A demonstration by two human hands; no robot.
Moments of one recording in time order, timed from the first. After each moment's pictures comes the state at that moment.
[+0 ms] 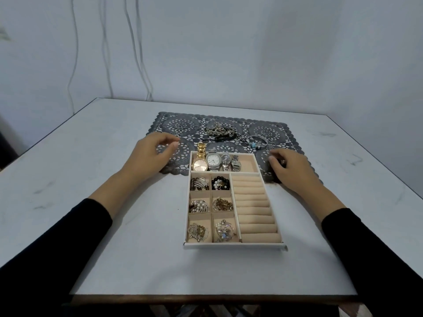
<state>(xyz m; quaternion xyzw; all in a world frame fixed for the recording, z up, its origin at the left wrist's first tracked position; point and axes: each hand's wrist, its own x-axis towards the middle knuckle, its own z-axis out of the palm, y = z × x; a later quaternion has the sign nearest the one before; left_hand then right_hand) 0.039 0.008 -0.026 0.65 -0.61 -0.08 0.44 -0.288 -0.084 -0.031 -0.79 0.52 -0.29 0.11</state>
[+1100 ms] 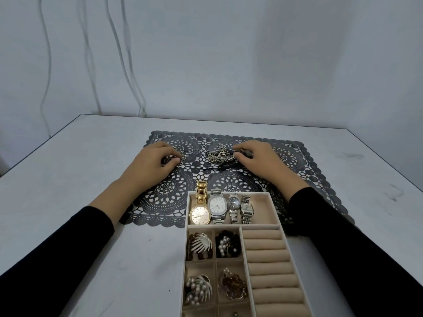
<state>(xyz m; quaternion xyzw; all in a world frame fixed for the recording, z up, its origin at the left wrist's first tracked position) 0.086 -0.101 -0.034 0.66 -0.69 -0.01 0.30 -0.185 -0.210 -0.019 -0.86 0.42 -0.24 0.15</state>
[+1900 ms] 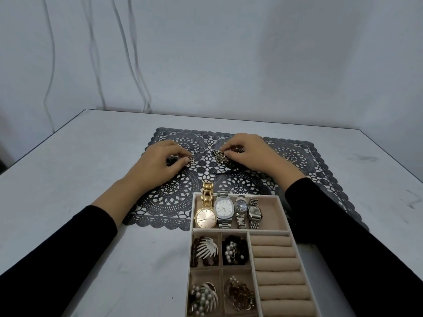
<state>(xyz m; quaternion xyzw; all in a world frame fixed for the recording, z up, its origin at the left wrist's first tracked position) 0.084 -0.102 -0.036 0.62 -0.71 -0.02 0.33 -0.151 -0.220 -0.007 -0.90 0.33 -0.21 0.21</state>
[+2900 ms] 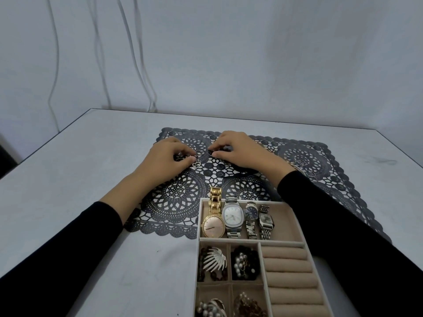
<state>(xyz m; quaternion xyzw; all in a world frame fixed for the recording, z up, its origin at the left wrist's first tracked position) 0.085 -0.119 -0.030 0.68 -0.66 -0.04 0.31 -0.106 -0.234 -0.011 -0.93 0.28 -0.16 0.19</state>
